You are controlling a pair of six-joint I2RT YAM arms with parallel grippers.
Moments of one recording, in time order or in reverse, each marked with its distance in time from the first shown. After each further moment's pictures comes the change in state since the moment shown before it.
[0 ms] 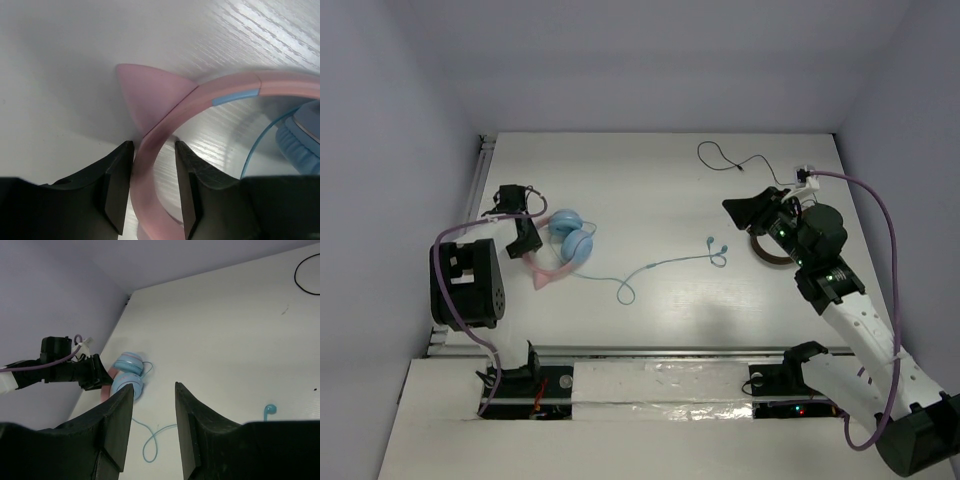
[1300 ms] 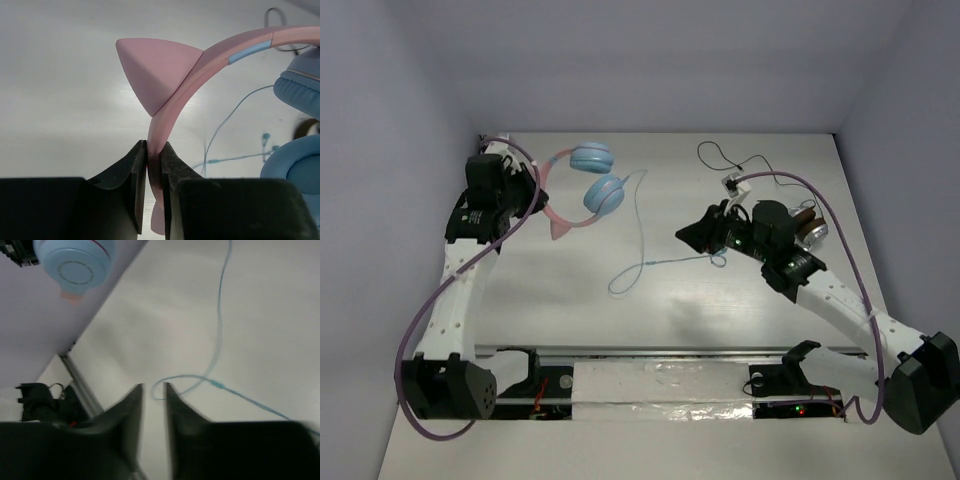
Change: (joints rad) left arm -0.114 -0.490 0.204 -0.181 0.298 -0.020; right arm 0.231 0.219 0.021 0.033 -0.124 -0.127
